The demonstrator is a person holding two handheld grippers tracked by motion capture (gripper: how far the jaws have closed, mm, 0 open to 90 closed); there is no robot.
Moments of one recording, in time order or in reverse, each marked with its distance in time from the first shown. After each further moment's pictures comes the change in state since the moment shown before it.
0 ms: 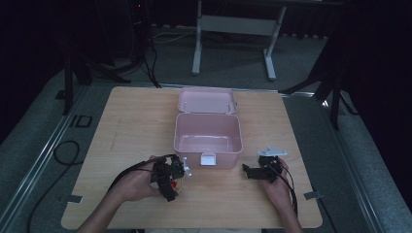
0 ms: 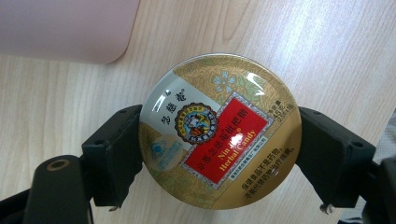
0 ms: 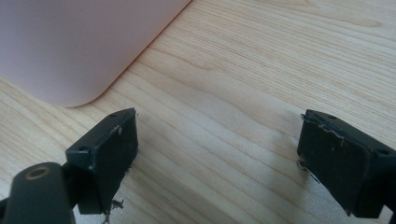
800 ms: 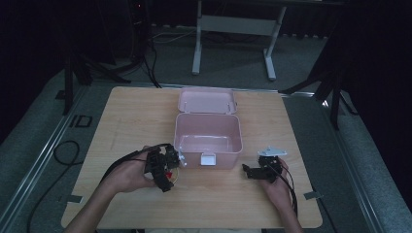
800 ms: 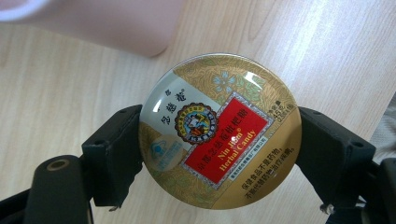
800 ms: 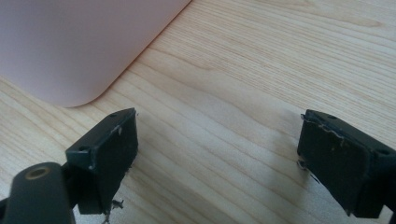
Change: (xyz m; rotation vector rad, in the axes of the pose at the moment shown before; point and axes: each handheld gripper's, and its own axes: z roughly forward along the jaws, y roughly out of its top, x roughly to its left) left arm 0.017 -0.003 -0.033 -0.002 0.033 -0.013; right arm 0.000 0.000 0.000 0.000 0.000 0.000
